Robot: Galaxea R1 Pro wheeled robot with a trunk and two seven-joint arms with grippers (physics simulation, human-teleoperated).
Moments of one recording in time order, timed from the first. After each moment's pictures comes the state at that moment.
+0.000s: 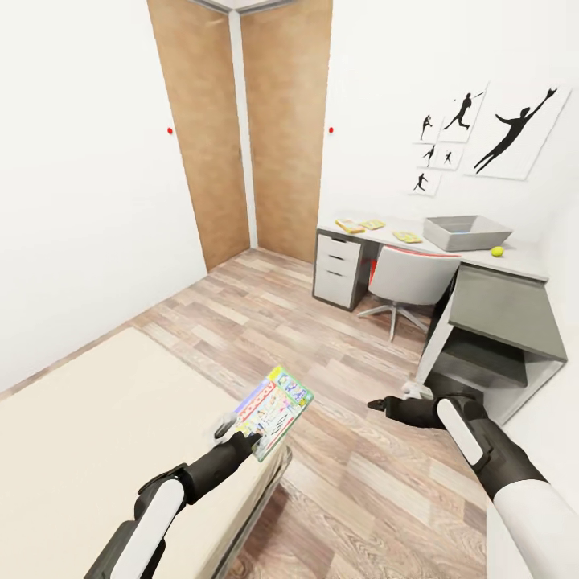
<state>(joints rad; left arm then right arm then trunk) -0.26 0.01 -0.18 -1.31 1.01 0.54 -0.04 -0.68 -0.25 0.13 -0.90 -0.59 0.85 0.16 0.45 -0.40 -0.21</state>
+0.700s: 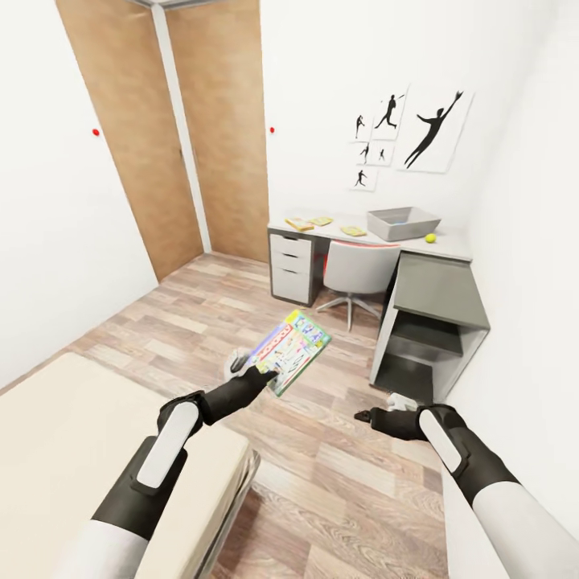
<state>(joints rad) -0.54 -0.03 -0.19 -1.27 1.11 0.66 0.00 -0.69 -0.18 0.14 -0.78 -0.58 0.78 0.15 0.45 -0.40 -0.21</state>
